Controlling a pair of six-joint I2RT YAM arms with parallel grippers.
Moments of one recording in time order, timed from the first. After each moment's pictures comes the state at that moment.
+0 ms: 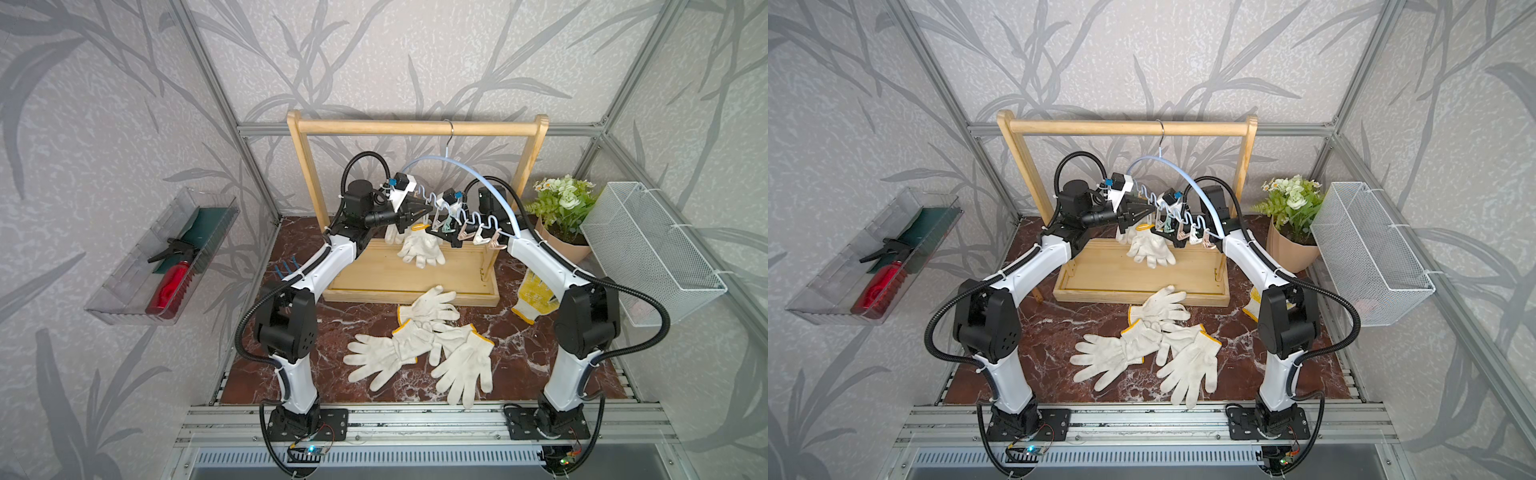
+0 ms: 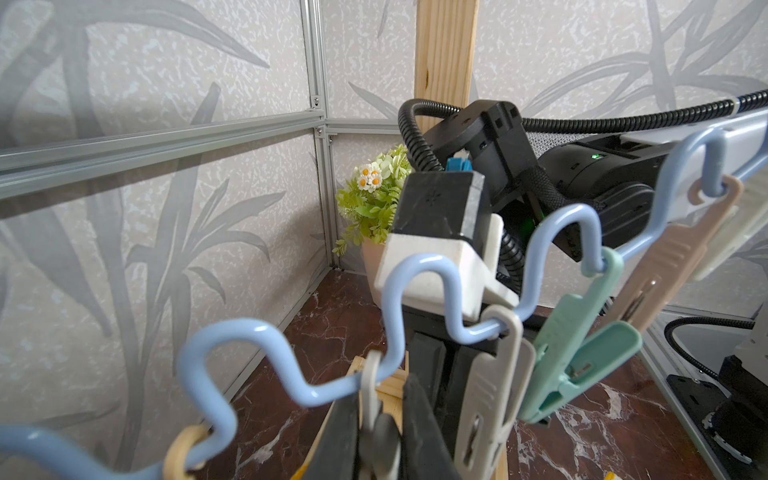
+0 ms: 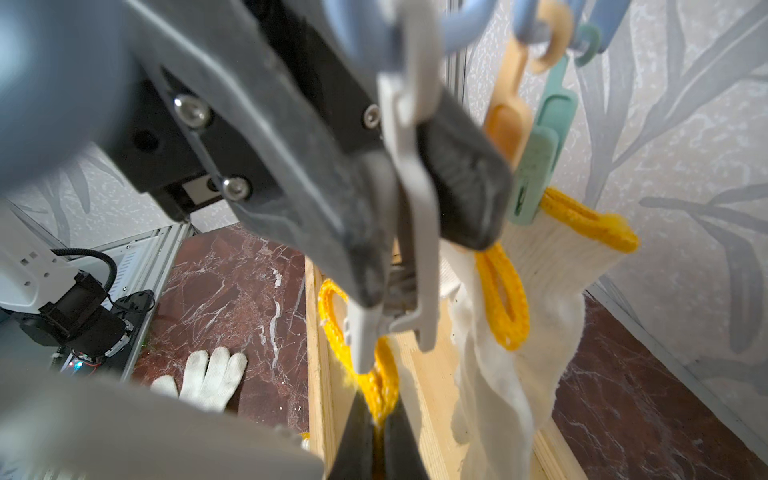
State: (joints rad) left arm -0.34 1.85 1.58 0.26 0.95 0.04; right arm 0.32 1.88 1.66 -0.31 -0.97 -0.32
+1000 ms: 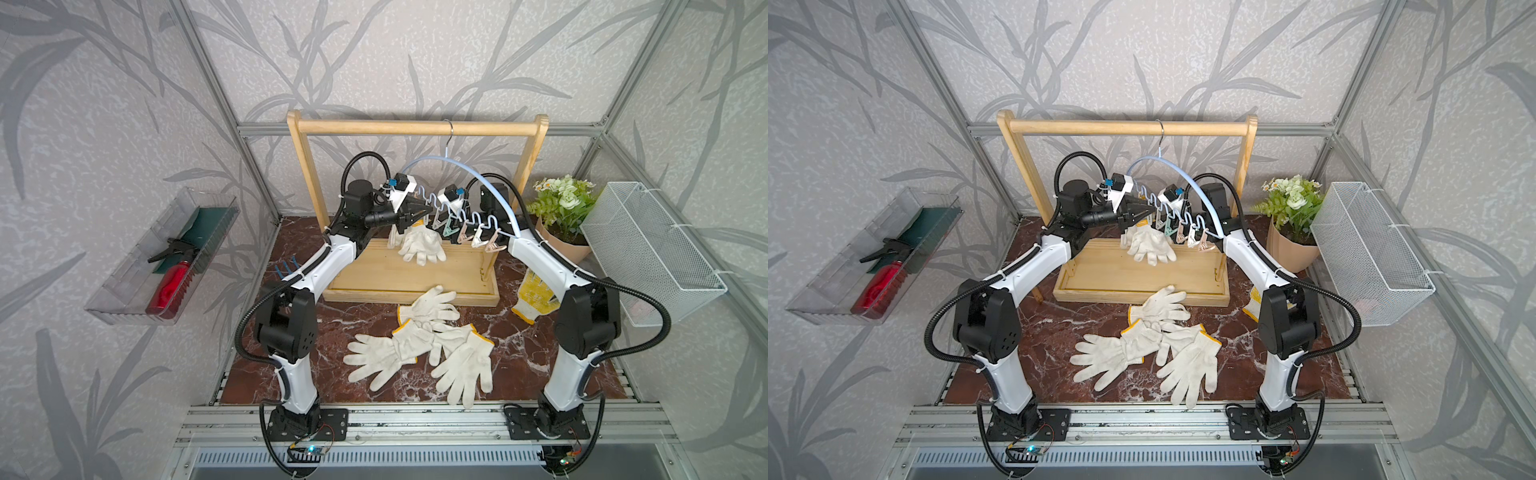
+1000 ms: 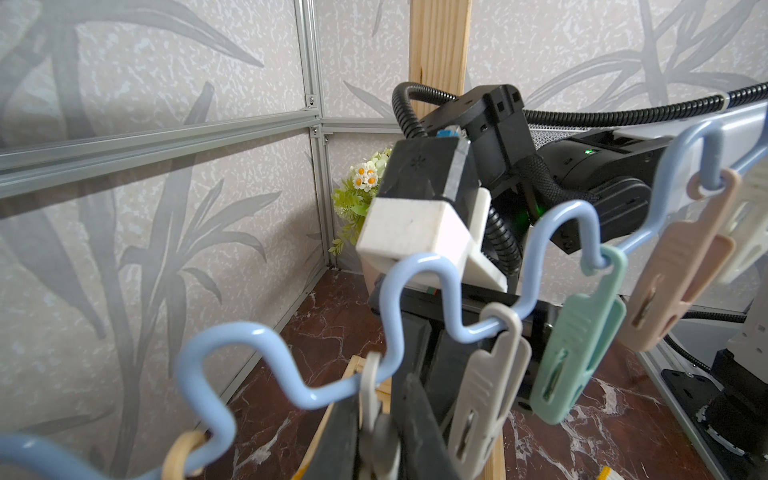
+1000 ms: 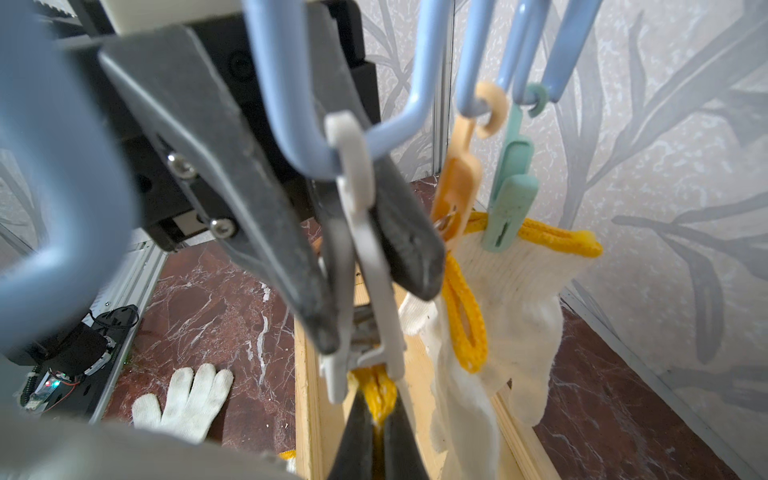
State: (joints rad) left arm -0.34 1.85 1.58 0.26 0.96 0.05; right arm 0.31 1.87 1.66 -0.24 -0.95 -0.27
